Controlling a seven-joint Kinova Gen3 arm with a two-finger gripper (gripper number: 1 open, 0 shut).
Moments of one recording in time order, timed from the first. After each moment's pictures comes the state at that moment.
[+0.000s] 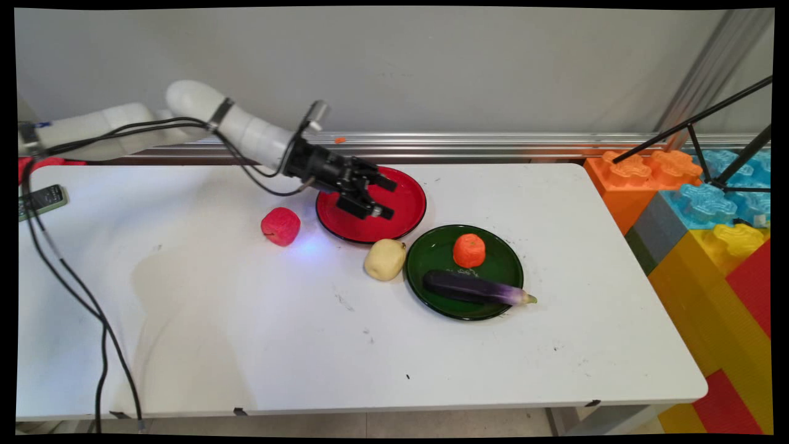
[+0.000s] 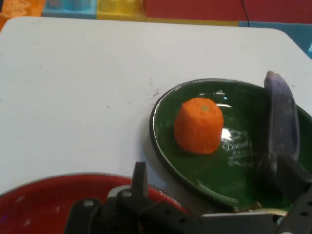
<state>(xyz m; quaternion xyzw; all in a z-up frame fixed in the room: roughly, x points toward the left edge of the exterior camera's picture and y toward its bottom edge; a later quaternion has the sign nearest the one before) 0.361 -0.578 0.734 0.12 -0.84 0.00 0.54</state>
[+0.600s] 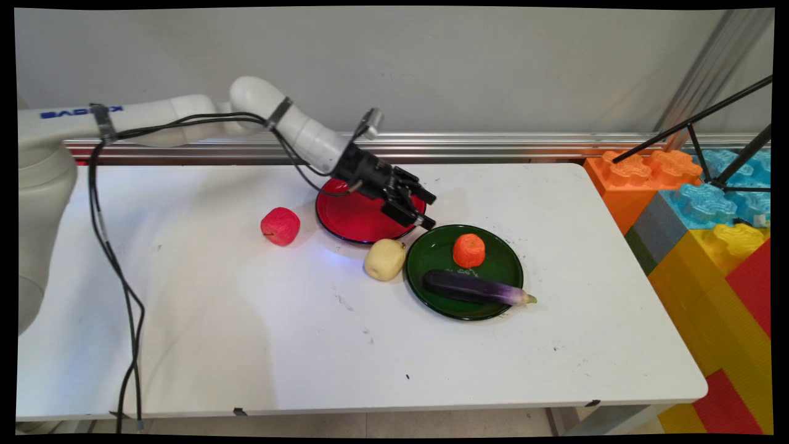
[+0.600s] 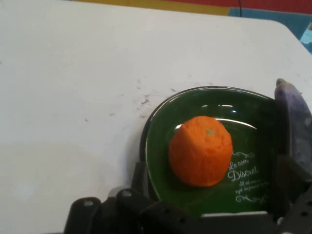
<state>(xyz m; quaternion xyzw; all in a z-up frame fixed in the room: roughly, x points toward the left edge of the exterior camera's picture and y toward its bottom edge) 0.281 -0.616 0.725 0.12 -0.85 -0.05 0.51</state>
